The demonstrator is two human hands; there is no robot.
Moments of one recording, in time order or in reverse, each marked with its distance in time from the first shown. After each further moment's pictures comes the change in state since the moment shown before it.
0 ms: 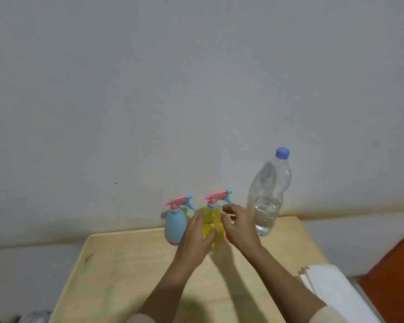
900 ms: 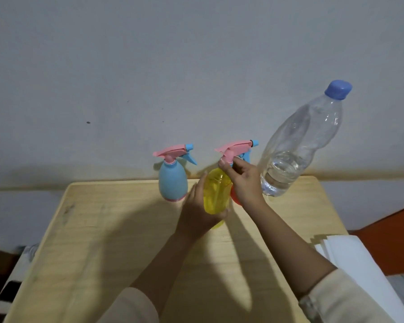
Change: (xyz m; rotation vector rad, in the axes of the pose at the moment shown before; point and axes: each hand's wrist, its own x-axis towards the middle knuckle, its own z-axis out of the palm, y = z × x) left_hand 0.014 -0.061 0.055 -0.112 0.084 -0.008; right_hand 0.044 0.037 0.047 0.582 -0.064 0.149
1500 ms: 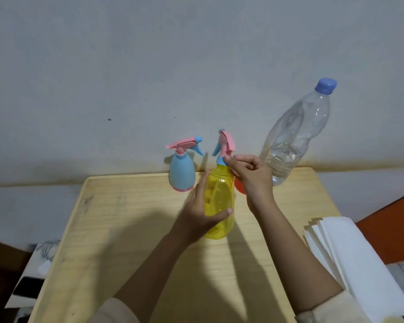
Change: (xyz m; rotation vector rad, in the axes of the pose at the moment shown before) left_hand -0.049 0.028 -0.055 -0.173 -0.214 -0.084; right_hand -0.058 -0.048 0.006 0.208 0.197 0.174
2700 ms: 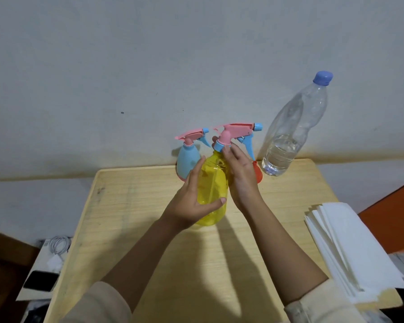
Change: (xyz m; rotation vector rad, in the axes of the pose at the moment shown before) left_hand -0.032 0.018 -0.046 0.096 -0.039 0.086; right_hand -0.052 -0.001 0.034 0.227 -0.275 -0.092
